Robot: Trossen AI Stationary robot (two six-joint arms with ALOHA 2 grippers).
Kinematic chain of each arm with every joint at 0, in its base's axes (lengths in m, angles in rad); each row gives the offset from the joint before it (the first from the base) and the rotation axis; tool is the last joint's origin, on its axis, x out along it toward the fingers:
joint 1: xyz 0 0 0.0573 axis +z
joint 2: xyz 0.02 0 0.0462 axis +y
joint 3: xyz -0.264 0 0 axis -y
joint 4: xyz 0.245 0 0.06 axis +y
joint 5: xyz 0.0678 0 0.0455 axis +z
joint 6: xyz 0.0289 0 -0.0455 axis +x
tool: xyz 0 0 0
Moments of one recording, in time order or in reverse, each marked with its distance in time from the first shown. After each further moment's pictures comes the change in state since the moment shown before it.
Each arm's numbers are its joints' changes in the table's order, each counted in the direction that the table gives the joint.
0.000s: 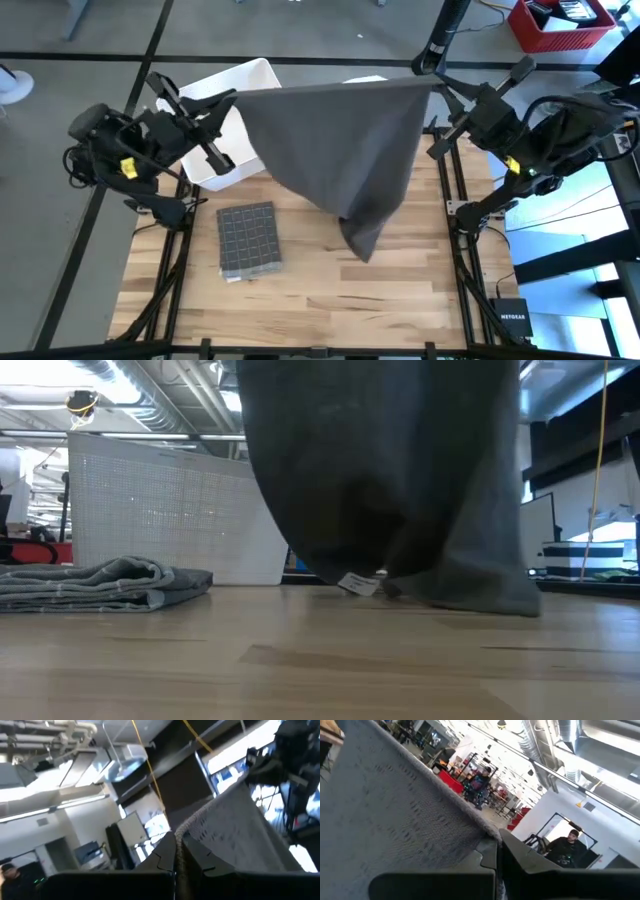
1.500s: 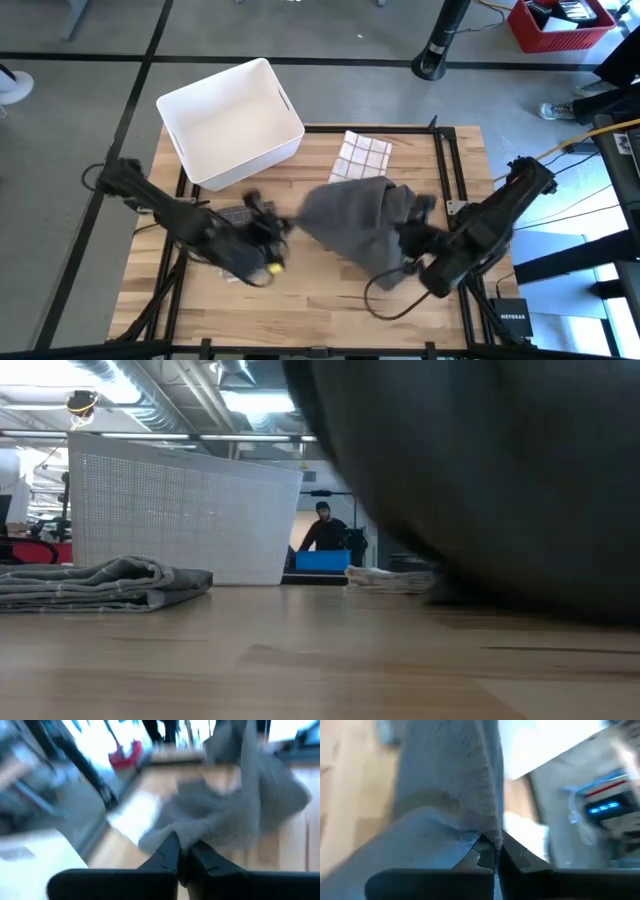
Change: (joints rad) left arm -0.164 0.273 -0.210 0.911 0.042 -1.269; right arm 0.268 -0.011 -0.734 1.066 0.386 1.654
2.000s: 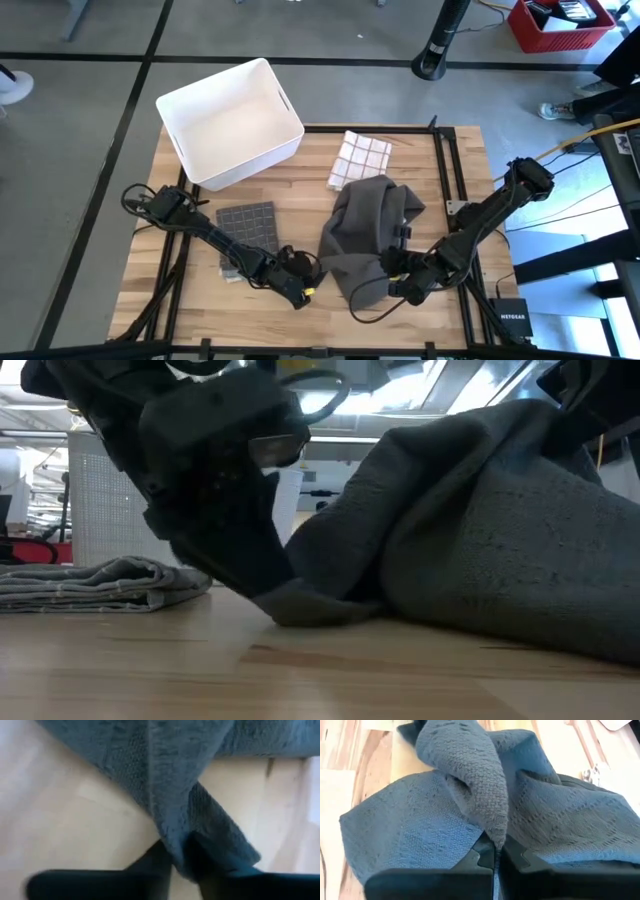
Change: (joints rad) left arm 0.053 0.453 -0.476 -0.779 -0.560 -0.465; right arm -0.007 0.013 -0.551 -0.693 0.241 0.081
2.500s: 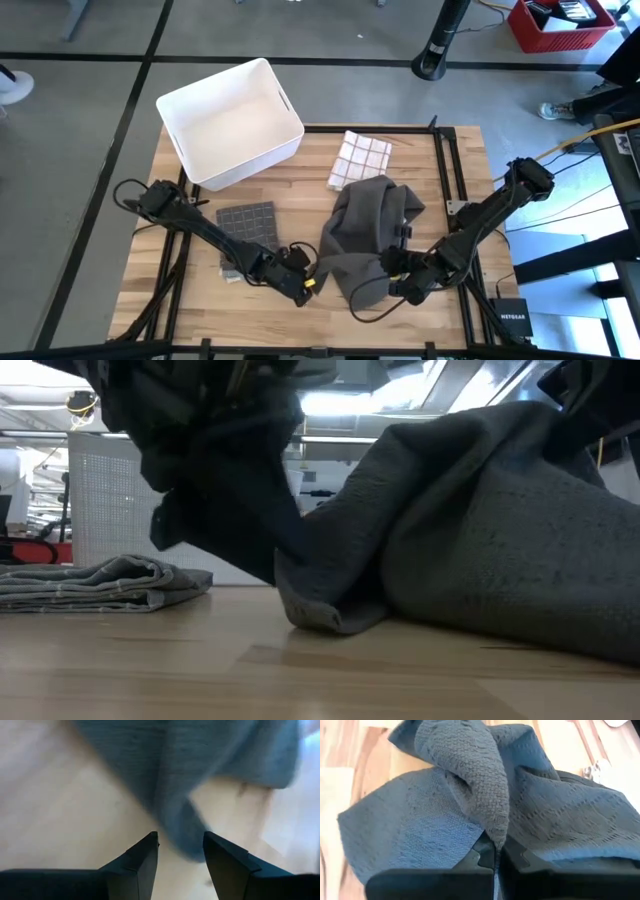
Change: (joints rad) left arm -0.001 -0.073 -0.002 0.030 -0.069 -0.227; right arm 0.000 0.000 0.000 0.010 0.009 0.010
